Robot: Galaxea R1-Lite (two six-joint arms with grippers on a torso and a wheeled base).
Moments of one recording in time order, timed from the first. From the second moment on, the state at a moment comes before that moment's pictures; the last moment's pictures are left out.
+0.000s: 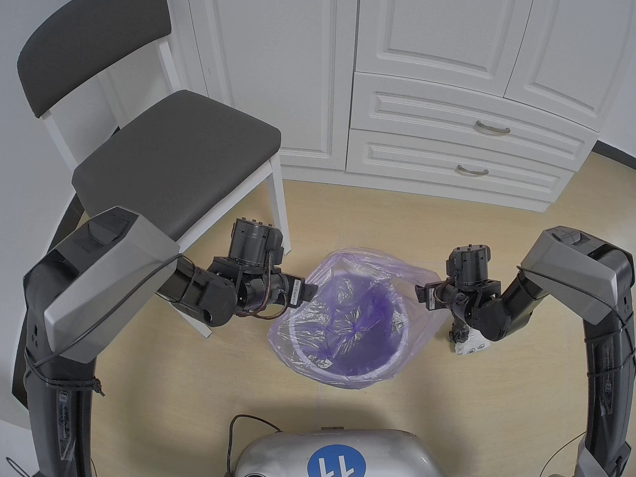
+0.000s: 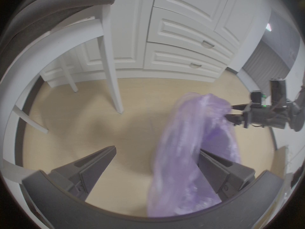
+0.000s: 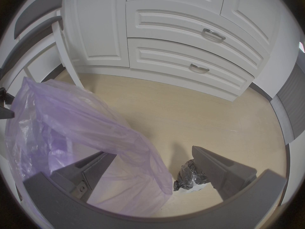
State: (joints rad) left arm -0.48 2.34 -1.35 -0.41 0.03 -0.06; right arm 0.29 2.42 -1.12 -0.82 -0.29 0.03
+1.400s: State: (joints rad) left arm -0.37 2.64 -1.66 -0.39 0.16 -0.10; right arm 0.24 2.64 -1.42 -0.78 -0.29 0.23
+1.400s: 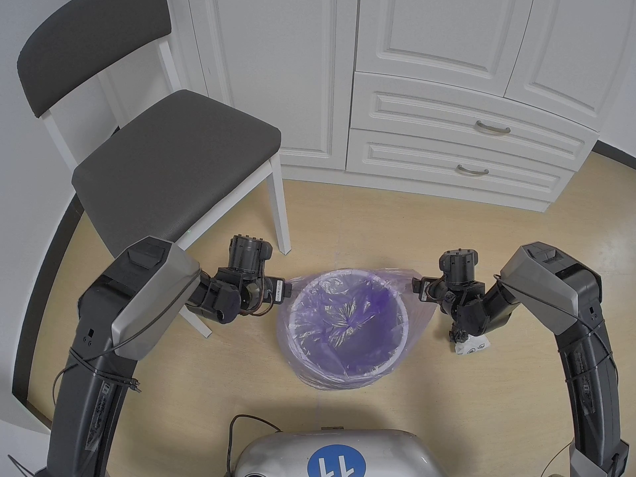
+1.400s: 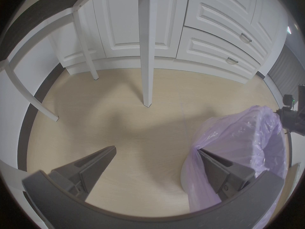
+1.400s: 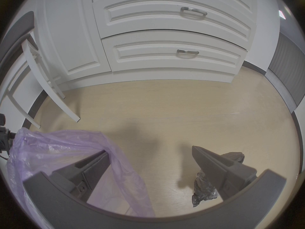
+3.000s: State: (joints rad) left arm -0.44 2.31 -0.98 -0.43 -0.03 -0.09; right arm 0.30 2.44 -1.07 -0.52 -0.25 0.04
